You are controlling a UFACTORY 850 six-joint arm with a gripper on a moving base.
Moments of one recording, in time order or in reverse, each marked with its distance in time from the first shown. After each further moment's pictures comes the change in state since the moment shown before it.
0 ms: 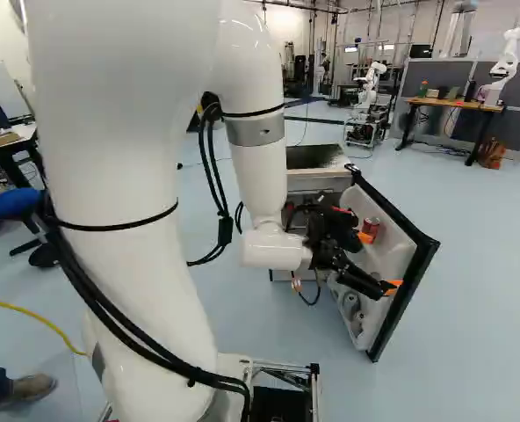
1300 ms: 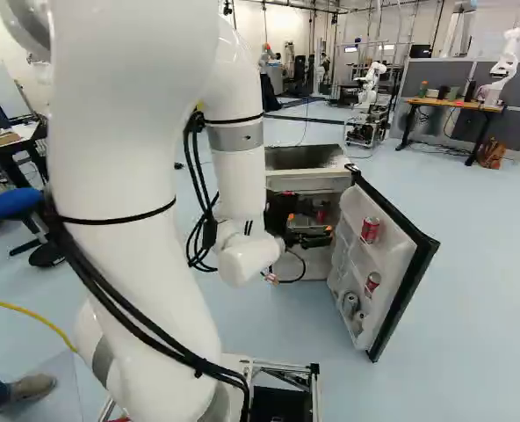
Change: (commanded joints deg) arm 7.3 -3.8 1.2 -39.1 3.0 0.0
